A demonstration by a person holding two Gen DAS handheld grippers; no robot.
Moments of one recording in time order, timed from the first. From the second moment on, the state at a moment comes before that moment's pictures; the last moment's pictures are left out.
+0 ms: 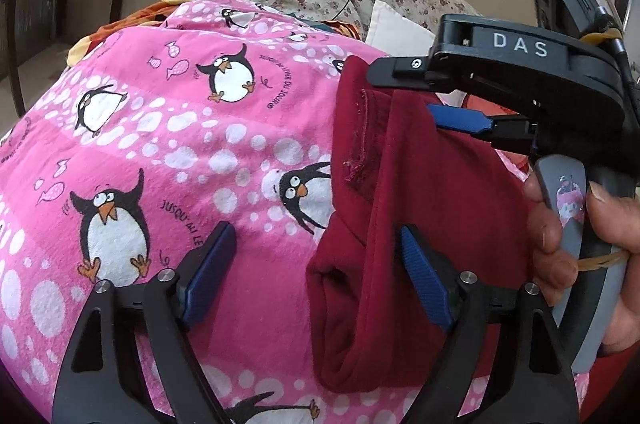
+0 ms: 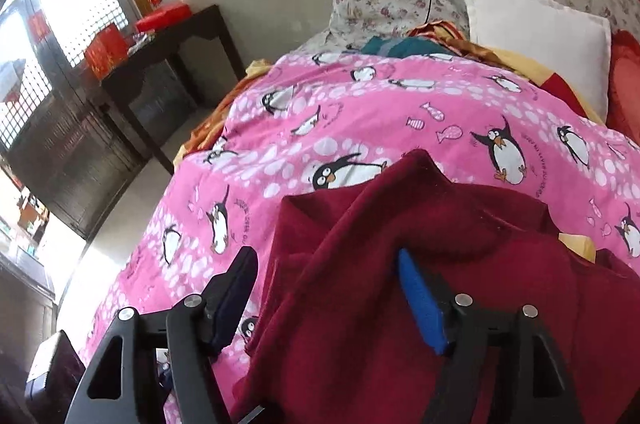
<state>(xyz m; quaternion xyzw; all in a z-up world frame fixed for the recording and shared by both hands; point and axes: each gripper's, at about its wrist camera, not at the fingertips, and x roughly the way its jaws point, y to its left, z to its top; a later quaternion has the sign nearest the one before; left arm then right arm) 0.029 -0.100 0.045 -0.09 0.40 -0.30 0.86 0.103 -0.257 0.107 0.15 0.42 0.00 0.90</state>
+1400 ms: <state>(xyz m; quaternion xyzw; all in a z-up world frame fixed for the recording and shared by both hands) 0.074 -0.164 0.061 -0.08 0.48 -0.41 0.77 -0.027 -0.398 0.085 0.38 0.28 0.01 0.88</state>
